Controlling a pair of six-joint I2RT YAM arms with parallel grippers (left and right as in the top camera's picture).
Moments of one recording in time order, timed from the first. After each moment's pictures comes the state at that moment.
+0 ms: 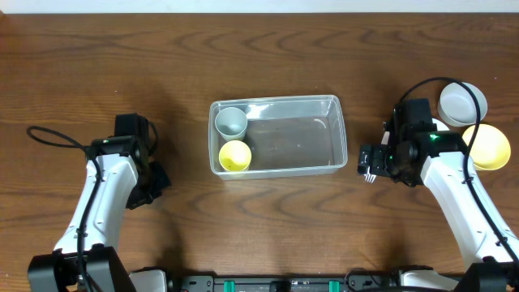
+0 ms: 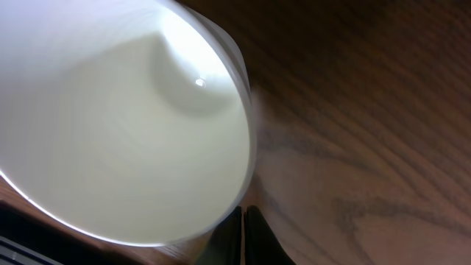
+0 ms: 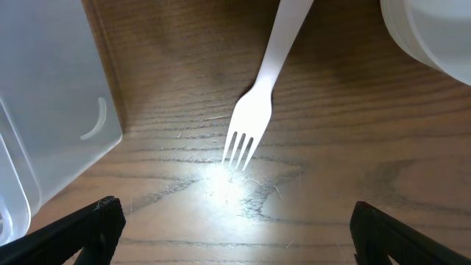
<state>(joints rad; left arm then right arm) 0.10 1.43 0.89 -1.05 -0.11 -0.43 0.07 1.40 0.95 -0.93 -0.03 0.26</state>
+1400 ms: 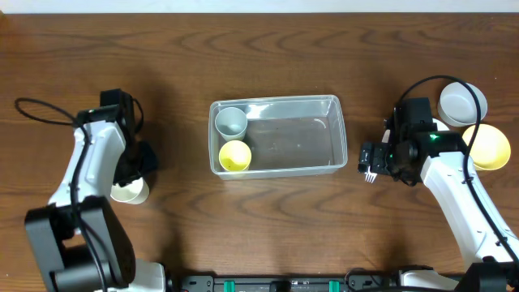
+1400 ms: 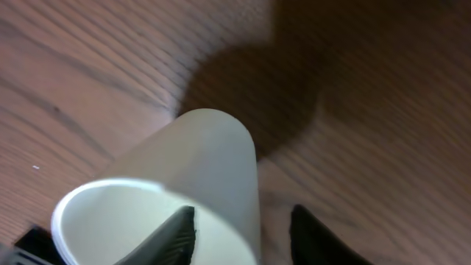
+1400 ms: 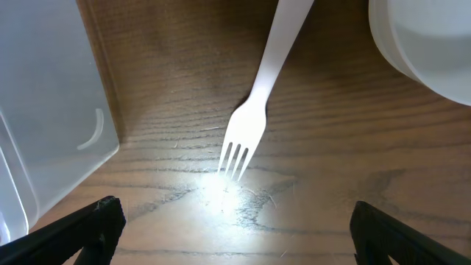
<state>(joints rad) 0.18 1.66 1.10 -1.08 -0.13 -0.38 0.07 1.40 0.95 -0.91 -0.01 0.25</state>
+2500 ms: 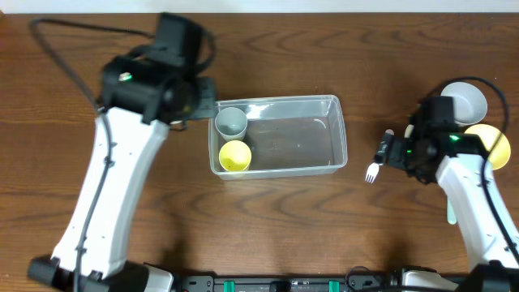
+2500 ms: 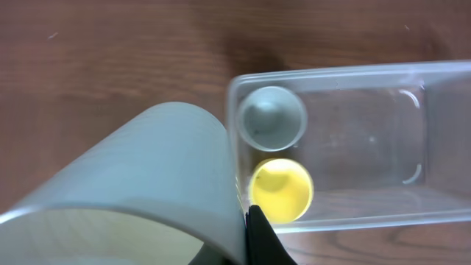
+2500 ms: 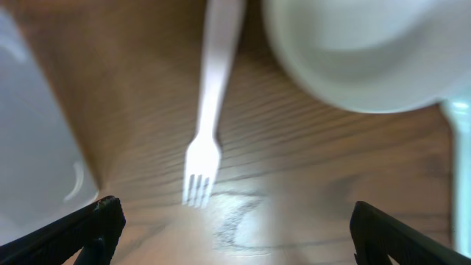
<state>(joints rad) -0.36 1.63 1.87 -1.41 -0.11 -0.32 -0.09 1.37 0.95 -0.86 -0.01 0.30</state>
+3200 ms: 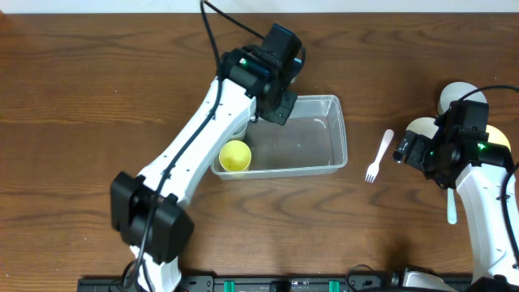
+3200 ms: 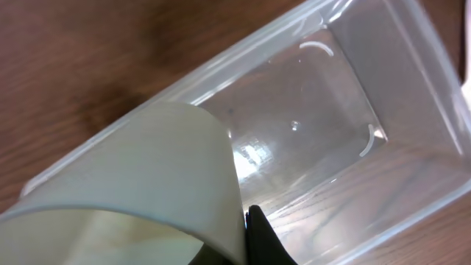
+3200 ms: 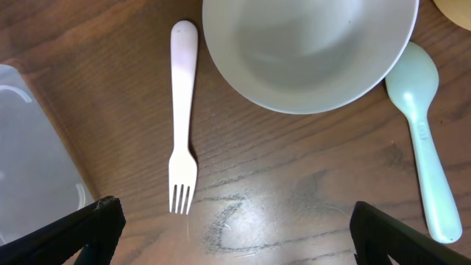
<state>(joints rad) -0.58 1.93 1.87 -1.19 0.03 -0.09 -0.21 1.32 0.95 -0.87 -0.06 0.29</state>
